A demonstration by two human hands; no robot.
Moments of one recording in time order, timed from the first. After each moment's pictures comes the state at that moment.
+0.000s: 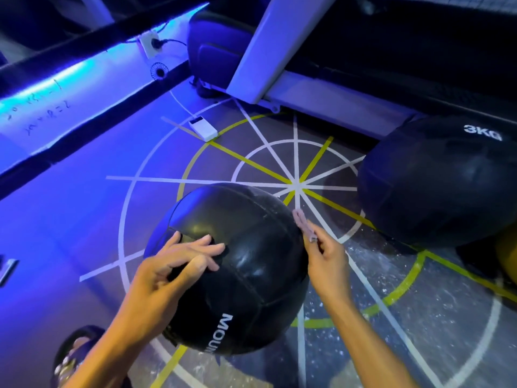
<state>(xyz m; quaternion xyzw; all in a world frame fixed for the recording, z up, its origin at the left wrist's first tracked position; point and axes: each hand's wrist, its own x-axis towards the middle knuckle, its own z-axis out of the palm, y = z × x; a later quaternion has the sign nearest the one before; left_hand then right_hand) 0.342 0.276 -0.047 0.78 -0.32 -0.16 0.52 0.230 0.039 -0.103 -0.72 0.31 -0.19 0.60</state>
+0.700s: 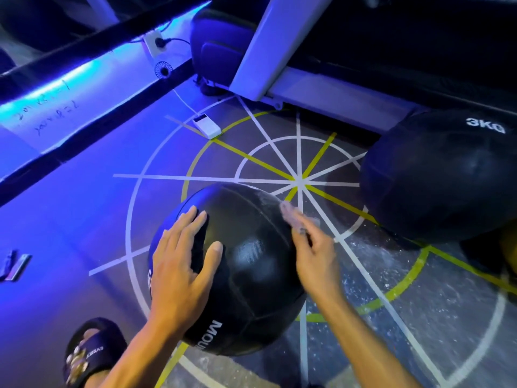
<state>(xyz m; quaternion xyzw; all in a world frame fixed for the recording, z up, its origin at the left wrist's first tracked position) 0.326 0.256 -0.070 0.90 -0.24 0.01 0.37 0.230 0.059 -0.094 -0.76 0.28 -0.22 0.55</state>
